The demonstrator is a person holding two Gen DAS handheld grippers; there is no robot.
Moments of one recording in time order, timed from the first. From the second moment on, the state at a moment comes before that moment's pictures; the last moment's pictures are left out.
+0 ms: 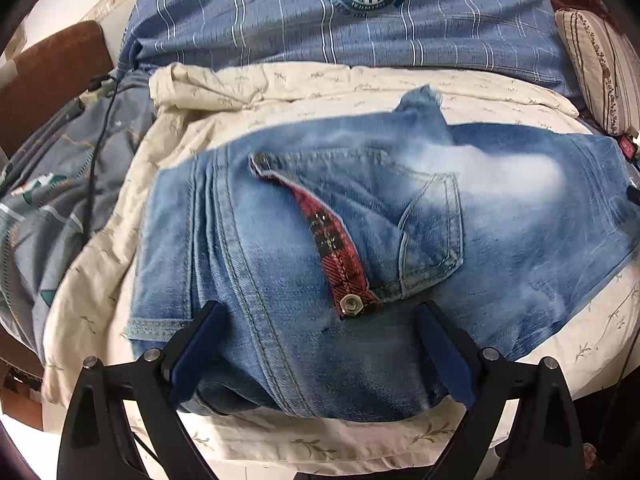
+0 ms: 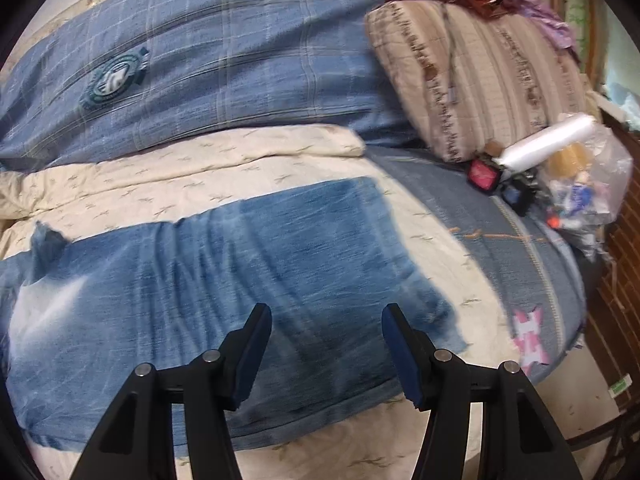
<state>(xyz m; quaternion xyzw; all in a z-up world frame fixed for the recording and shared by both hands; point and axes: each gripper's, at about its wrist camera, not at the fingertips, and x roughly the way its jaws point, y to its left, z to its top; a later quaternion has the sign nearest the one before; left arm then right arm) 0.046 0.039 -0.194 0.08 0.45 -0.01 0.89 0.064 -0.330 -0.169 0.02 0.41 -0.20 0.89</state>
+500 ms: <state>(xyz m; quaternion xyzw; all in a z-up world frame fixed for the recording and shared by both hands) 0.042 0.048 -0.197 0.08 0.47 -0.02 0.88 0.077 -0.302 -0.198 0.00 0.47 -0.12 0.88</state>
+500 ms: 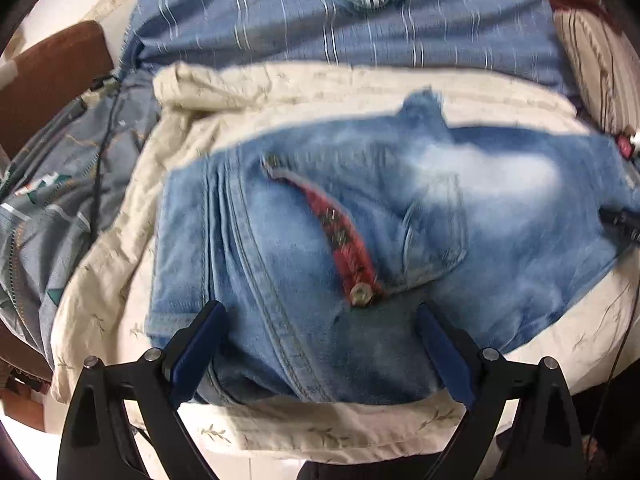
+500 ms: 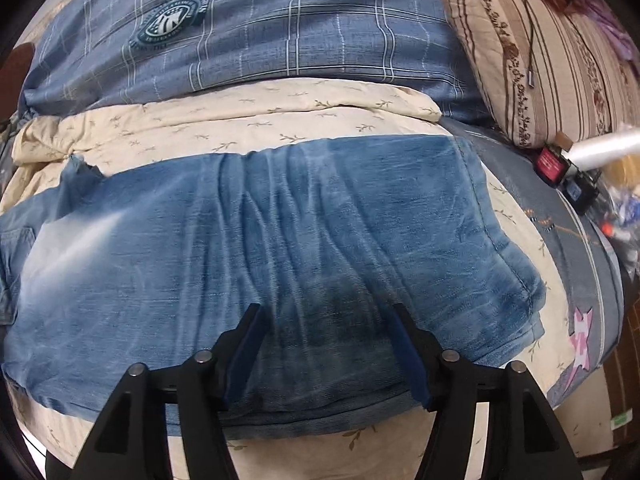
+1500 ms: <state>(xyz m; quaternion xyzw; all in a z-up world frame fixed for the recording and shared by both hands) 0.046 0.097 -0.196 0.04 0.47 0.06 0.88 0.066 -0.278 -0.176 -0.06 0.41 -0.11 0.90</state>
